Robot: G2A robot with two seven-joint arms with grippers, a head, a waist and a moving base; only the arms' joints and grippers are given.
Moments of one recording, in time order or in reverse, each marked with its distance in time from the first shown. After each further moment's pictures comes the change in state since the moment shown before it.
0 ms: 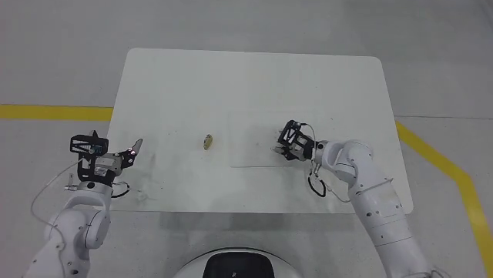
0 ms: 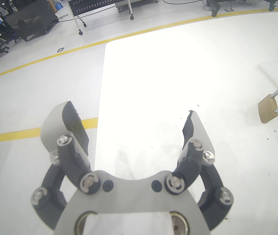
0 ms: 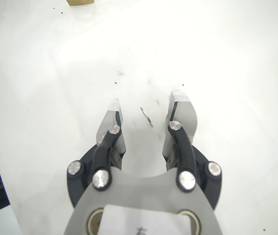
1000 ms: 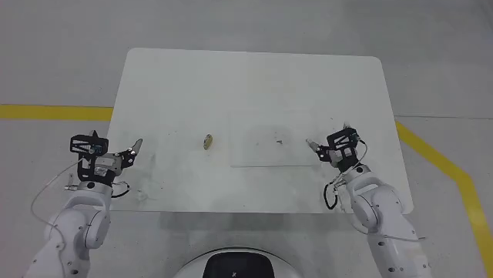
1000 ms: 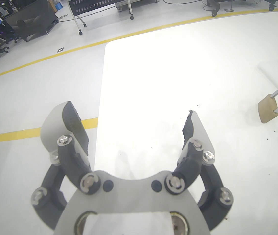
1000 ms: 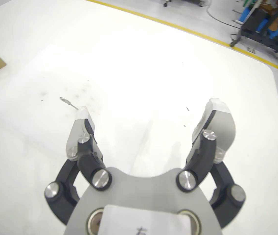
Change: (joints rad) left arm 0.000 0.000 0.000 0.000 0.000 0.000 0.000; right arm -0.396 0.000 0.275 -0.309 -0.039 0.493 -0.250
